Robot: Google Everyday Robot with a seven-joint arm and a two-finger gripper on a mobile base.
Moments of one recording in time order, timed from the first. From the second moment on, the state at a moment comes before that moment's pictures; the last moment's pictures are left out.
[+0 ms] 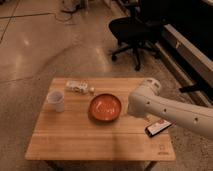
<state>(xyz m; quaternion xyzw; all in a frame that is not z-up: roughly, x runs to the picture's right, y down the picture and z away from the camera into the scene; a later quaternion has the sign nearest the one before) 0.129 0.156 0.722 -0.20 -0.17 -0.63 0.73</state>
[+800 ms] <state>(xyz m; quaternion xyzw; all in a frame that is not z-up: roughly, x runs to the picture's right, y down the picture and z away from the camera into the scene) -0.045 0.169 0.682 -0.15 -0.26 -0.74 0.61</state>
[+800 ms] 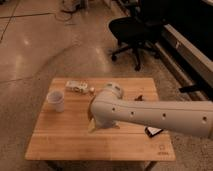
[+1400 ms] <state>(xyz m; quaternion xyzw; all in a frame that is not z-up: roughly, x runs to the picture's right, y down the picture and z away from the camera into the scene) -0.109 0.106 0.725 -0.12 -0.29 -0.80 0.51</state>
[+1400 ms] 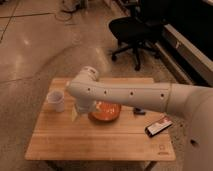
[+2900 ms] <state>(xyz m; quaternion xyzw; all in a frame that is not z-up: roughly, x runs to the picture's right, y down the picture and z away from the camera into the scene) 0.041 -0.084 0.890 -0.21 -0.20 -0.74 0.61</state>
